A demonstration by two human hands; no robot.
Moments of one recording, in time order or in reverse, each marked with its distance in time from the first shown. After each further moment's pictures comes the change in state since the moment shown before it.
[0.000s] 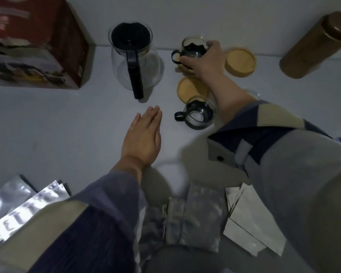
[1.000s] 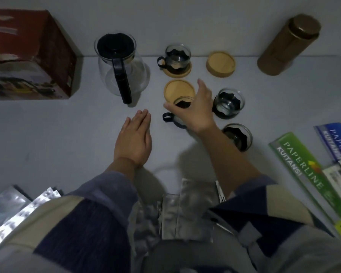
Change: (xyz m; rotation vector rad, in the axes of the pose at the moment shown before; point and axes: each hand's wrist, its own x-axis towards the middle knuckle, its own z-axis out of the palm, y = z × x) left_hand -0.005 0.005 0.000 0.004 -0.022 -0.020; right_hand -0.122 0.035 -0.032 -0.014 -0.125 0.023
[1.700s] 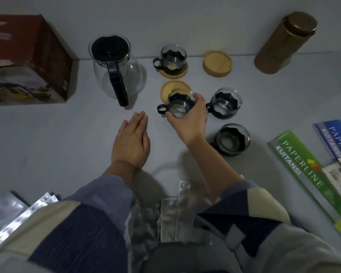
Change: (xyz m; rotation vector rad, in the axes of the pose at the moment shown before) left_hand 0.013 0.005 0.001 -0.013 0.032 0.008; right_hand 0.009 0.027 0.025 0.077 0.211 0.020
